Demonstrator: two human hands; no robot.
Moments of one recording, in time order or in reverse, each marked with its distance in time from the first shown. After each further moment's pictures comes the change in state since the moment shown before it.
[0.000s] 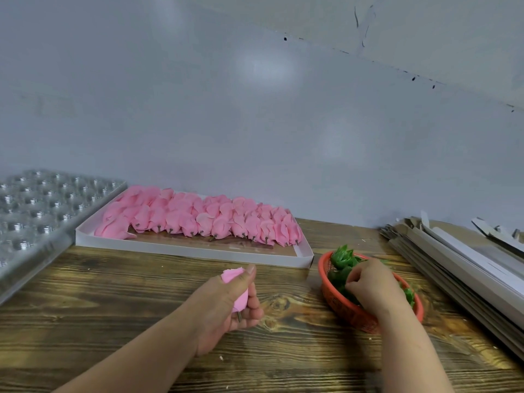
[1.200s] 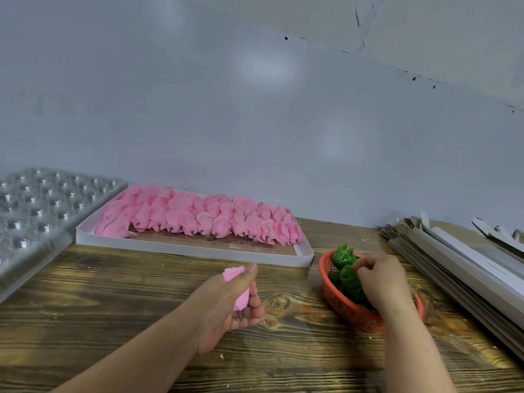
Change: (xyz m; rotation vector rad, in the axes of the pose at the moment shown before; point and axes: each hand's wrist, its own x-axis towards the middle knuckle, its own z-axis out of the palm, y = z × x) left_hand -0.003 0.004 0.002 0.007 0.012 -0.015; right_hand 0.005 0.005 0.001 0.320 0.175 0.051
